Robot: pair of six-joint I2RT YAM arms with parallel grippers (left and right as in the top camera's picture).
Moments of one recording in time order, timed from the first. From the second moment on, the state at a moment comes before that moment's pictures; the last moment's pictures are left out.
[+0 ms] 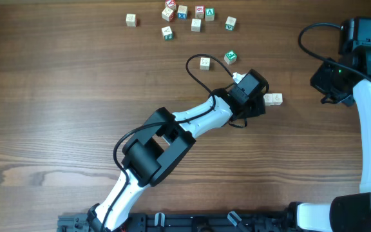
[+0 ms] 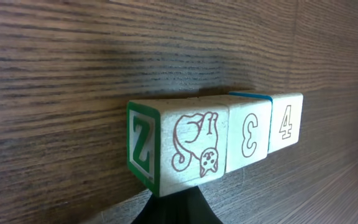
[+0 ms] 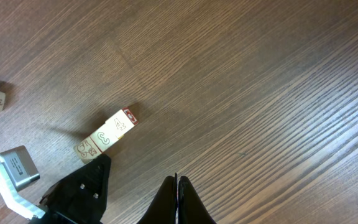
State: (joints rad) left arm -0.86 2.28 1.59 -0.23 0.19 -0.95; right arm -0.11 1.55 1.55 -1.28 0.17 0.54
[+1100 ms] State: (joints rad) left arm -0.89 2.16 1.59 -0.59 0.02 -0.88; right arm -0.11 1.55 1.55 -1.26 0.17 0.54
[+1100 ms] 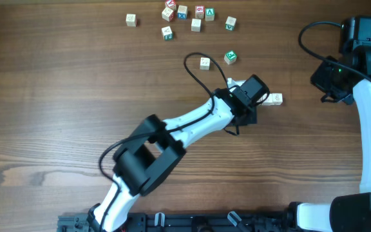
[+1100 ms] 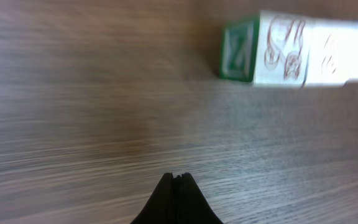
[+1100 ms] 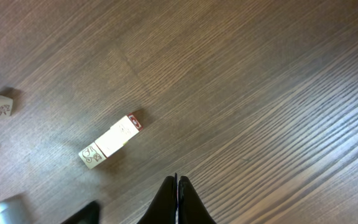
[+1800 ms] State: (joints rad) left arm -0.77 2.20 1.59 -0.43 0.07 -0.91; right arm -0.11 1.55 1.55 -1.26 0.15 0.54
